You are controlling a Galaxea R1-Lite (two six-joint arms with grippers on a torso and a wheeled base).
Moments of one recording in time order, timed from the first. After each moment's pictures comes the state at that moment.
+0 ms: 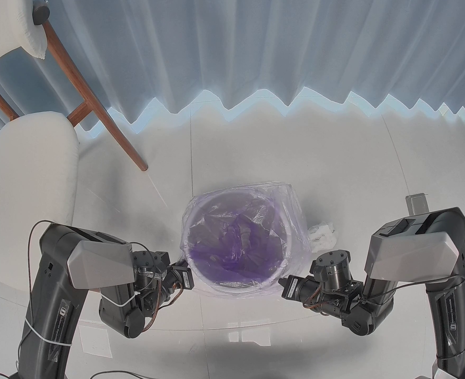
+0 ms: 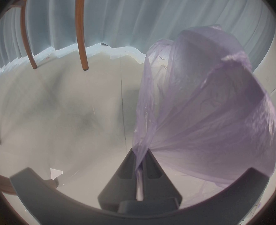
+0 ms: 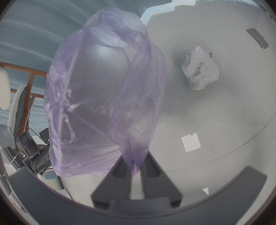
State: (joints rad) left arm -0.39 2.61 -0.74 -1.54 0.06 -0.24; right arm 0.57 2.45 -0.68 -1.20 0.01 0.67
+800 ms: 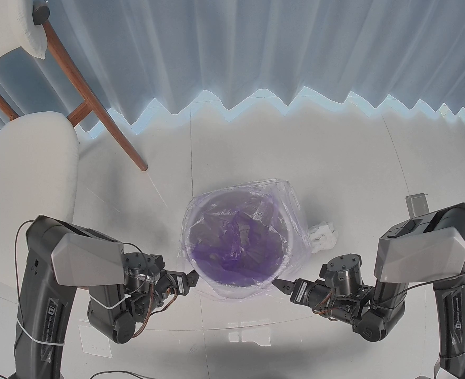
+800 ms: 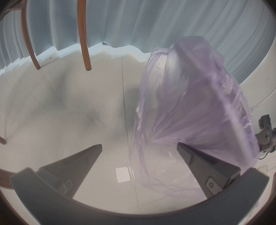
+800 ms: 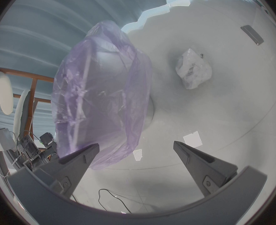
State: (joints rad) left arm -0.40 2.52 -0.60 -1.55 0.07 -0.24; right arm 0.57 2.41 -0.56 -1.29 0.01 0.71
